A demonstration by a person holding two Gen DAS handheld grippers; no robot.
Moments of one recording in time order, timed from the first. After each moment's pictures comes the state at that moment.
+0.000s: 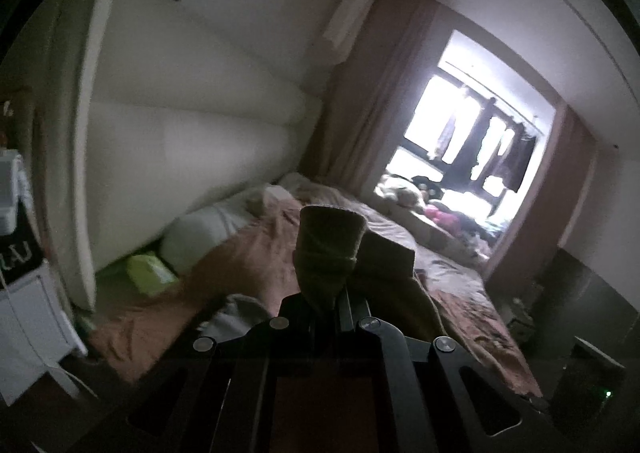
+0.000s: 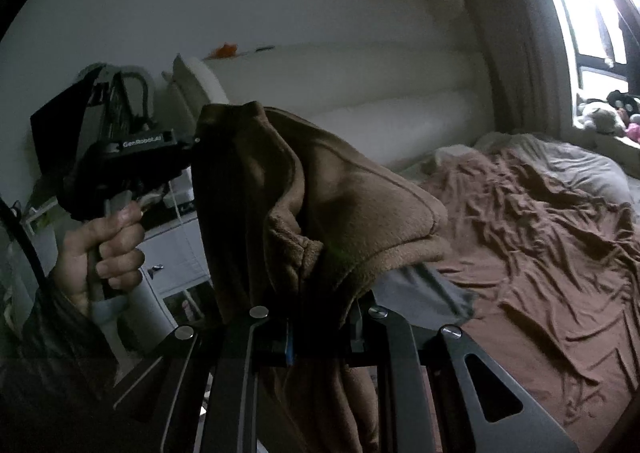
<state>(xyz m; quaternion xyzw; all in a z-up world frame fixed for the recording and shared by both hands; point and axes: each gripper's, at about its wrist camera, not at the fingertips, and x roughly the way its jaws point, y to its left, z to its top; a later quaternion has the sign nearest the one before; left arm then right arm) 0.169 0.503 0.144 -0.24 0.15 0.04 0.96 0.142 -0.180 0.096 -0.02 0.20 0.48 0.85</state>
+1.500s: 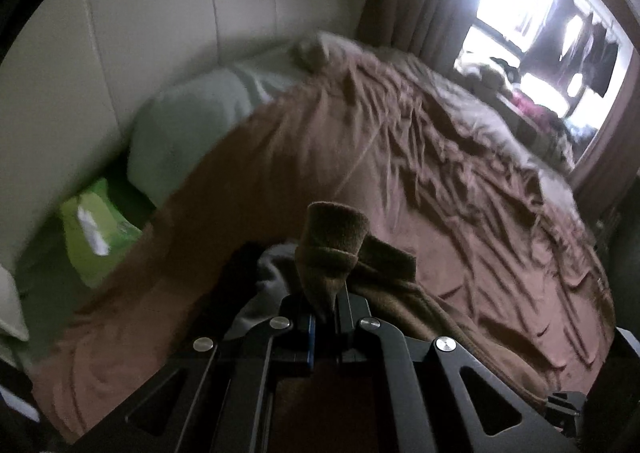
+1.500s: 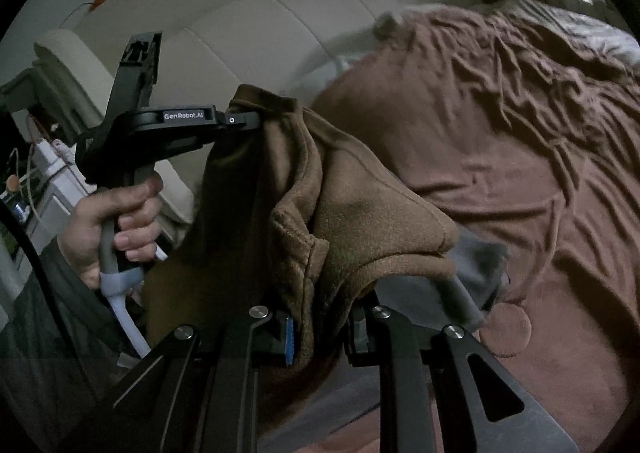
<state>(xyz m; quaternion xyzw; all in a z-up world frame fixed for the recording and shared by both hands) 0.482 0.564 -0.090 -0.19 0.38 0.08 0.90 0.424 -0.098 -0.092 0.01 0.38 0.47 0.80</state>
